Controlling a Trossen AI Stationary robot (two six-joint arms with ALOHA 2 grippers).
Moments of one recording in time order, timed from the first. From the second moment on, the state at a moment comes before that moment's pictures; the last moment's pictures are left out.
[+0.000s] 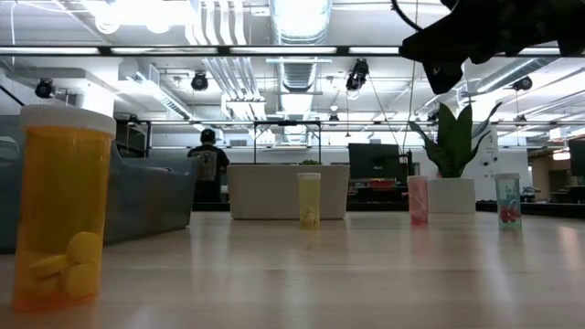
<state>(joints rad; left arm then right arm) -0.33 1.23 0.91 0.11 -0.35 0.33 0.18 0.96 0.41 0.35 0.09 0.20</state>
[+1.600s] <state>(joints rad) -0.29 0.97 0.60 0.44 -0.43 0.45 0.15 1.38 0.91 -1.07 0.08 1.08</state>
